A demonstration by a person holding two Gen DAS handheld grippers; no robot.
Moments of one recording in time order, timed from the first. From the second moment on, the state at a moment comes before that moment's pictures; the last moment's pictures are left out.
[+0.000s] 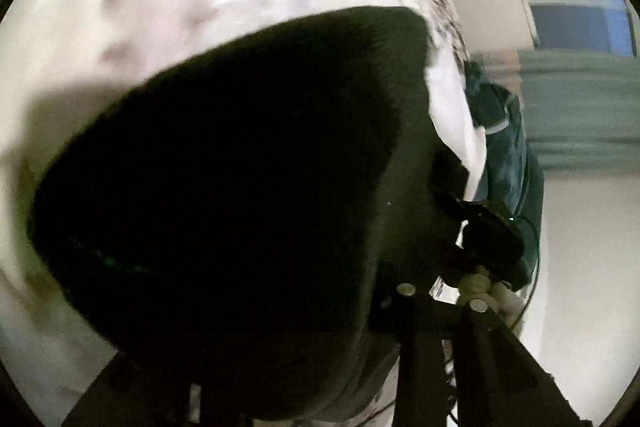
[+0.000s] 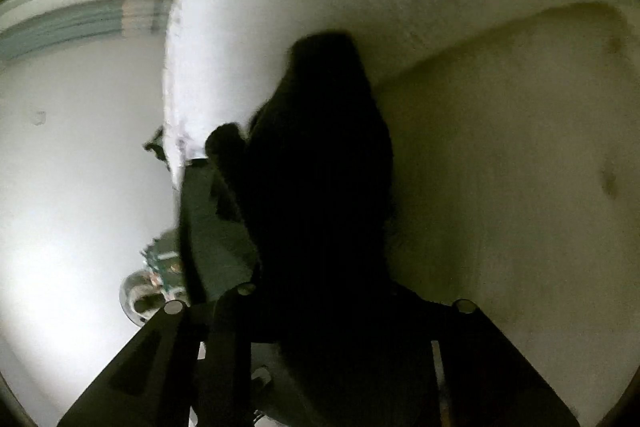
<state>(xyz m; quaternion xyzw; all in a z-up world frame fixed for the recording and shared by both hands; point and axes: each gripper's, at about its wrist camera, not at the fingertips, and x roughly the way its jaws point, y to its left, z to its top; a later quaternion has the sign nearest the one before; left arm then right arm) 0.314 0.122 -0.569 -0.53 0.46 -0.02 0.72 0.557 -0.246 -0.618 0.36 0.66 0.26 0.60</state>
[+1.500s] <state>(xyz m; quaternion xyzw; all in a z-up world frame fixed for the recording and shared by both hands) 0.388 0.044 -0.561 -0.28 0.62 -0.15 0.72 0.302 -0.464 -0.539 0.32 0.65 0.00 0.69</state>
